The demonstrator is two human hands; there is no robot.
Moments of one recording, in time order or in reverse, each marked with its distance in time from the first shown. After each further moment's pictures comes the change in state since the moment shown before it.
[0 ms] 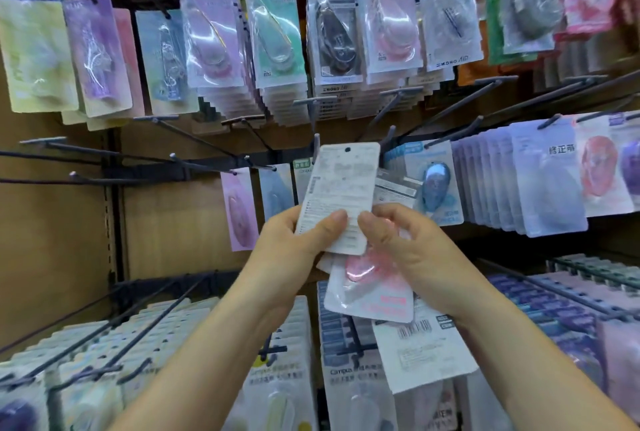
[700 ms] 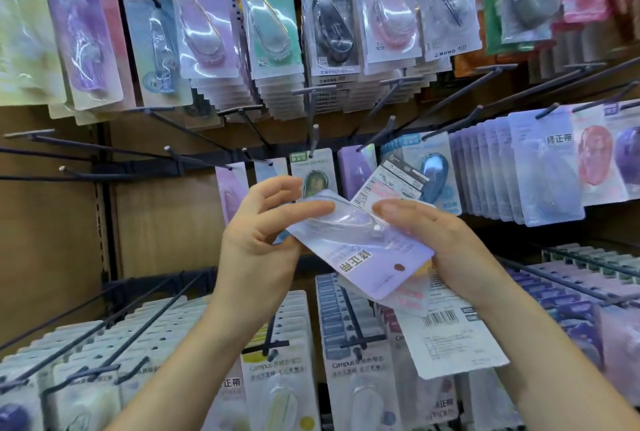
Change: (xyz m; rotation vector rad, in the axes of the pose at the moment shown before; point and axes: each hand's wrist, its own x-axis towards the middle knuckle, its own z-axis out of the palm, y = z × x) left_hand 0.000 -0.021 -0.031 0.463 0.182 0.678; right_hand -0.002 0.000 -0.011 0.209 0.112 0.055
